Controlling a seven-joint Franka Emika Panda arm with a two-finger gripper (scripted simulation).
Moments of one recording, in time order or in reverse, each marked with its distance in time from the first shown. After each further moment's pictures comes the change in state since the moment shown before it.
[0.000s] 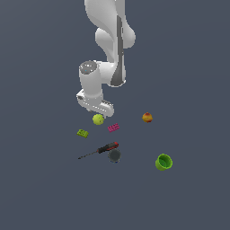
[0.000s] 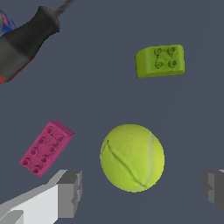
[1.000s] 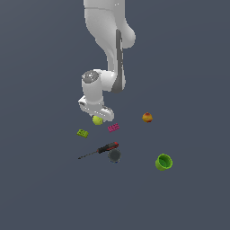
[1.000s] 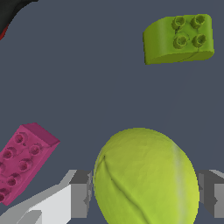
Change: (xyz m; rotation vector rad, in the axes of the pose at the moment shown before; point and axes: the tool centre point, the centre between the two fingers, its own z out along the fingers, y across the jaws) arm -0.001 0.001 0.042 0.000 0.002 0.002
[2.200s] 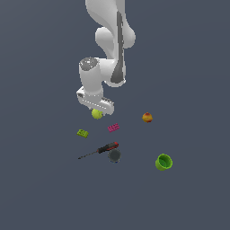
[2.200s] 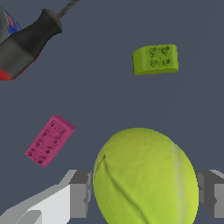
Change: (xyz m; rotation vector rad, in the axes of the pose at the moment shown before) arm -0.006 0.001 -0.053 0.000 -0.002 0.000
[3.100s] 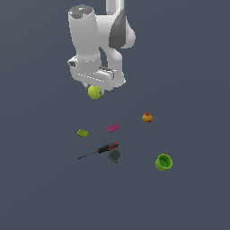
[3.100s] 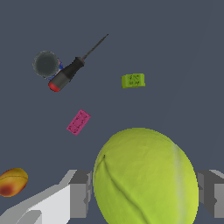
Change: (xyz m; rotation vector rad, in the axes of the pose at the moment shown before) arm -0.012 0.004 -0.146 -0.003 0.001 0.001
